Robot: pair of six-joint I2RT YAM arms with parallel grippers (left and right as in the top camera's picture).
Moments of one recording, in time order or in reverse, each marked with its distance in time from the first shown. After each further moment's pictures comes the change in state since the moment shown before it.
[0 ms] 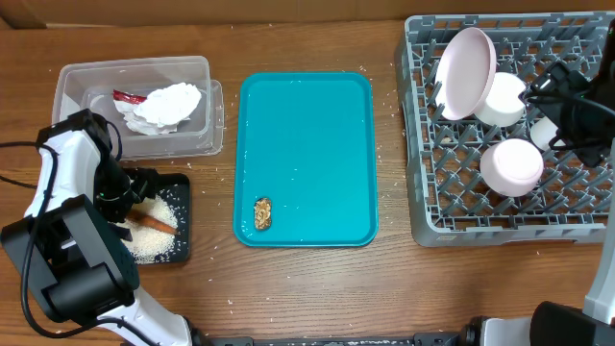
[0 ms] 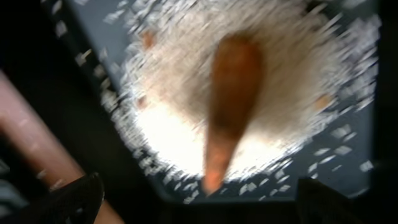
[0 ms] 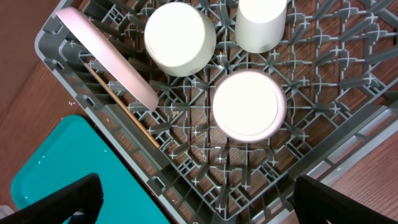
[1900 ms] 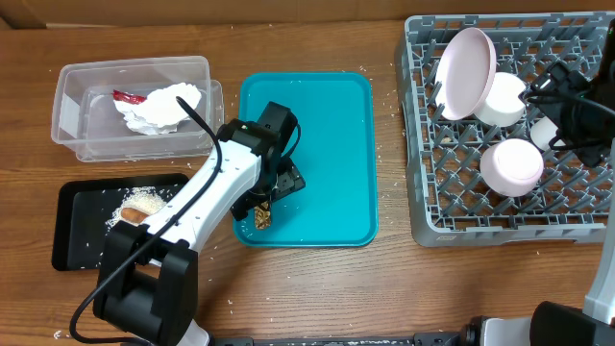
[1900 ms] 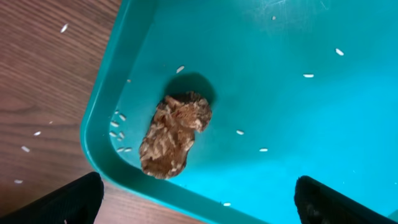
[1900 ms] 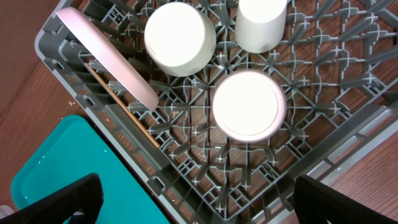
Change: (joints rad) left arm -0.831 -0.132 -0.086 0.200 0.041 -0.016; right arm 0.000 0.000 0.000 0.000 0.000 0.000
